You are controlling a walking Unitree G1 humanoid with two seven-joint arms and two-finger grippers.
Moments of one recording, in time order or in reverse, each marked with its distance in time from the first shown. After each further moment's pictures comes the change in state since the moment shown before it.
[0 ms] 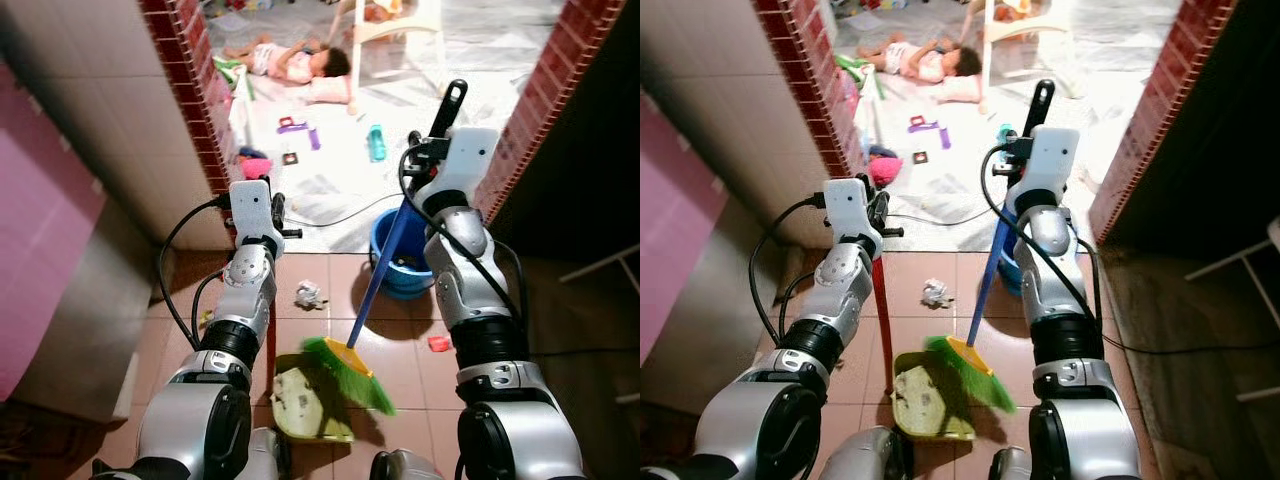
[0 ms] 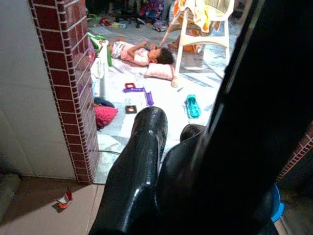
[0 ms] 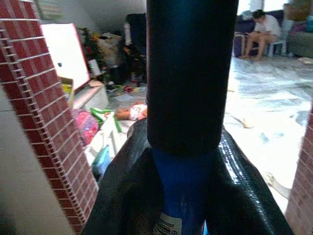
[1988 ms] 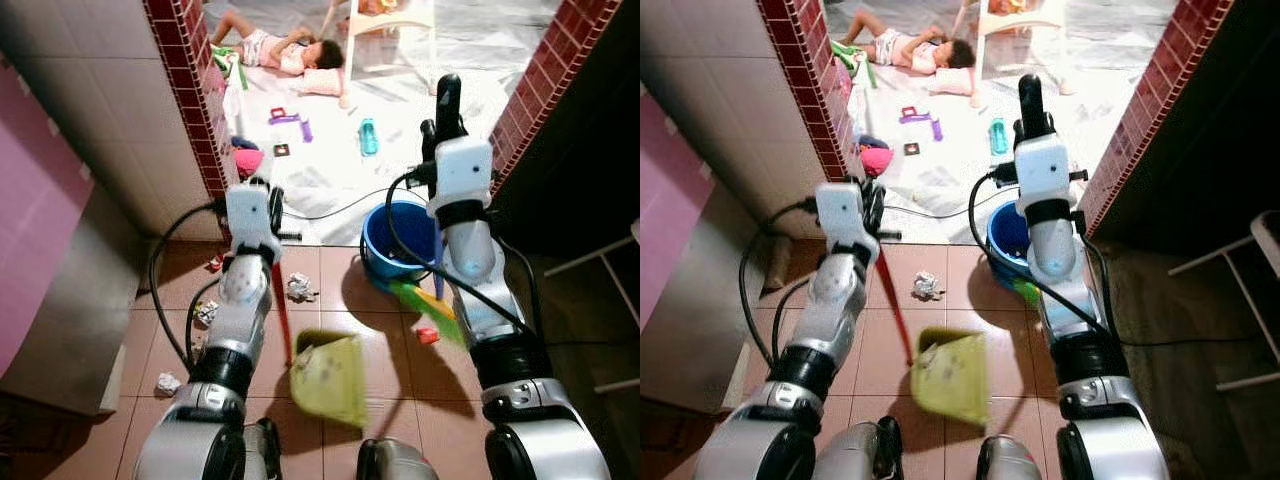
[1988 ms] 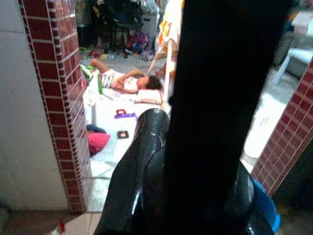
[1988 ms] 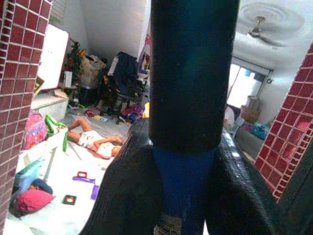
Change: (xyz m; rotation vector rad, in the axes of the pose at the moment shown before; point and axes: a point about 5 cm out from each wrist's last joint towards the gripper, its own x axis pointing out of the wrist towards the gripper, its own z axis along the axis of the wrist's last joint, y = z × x) left arm -0.022 0.001 0.002 0.102 -0.147 -0.035; right arm -0.021 -0.010 0.007 -0.446 -0.260 0.019
